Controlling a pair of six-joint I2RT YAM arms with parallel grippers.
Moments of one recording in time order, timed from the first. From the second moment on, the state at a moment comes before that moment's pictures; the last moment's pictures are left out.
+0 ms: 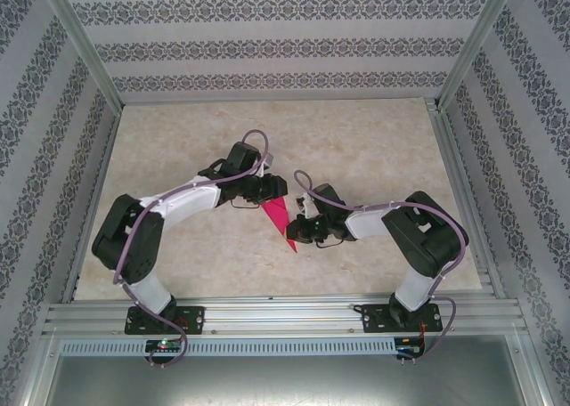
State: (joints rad) left arm -0.52 1.66 1.07 -0.23 0.48 -0.74; right arm 0.62 1.73 0.66 0.14 -0.63 0.76
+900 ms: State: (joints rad) left arm -0.56 1.62 0.80 -0.10 0.43 -0.76; right arm 0.63 1.74 0.68 0.07 -0.68 0.69
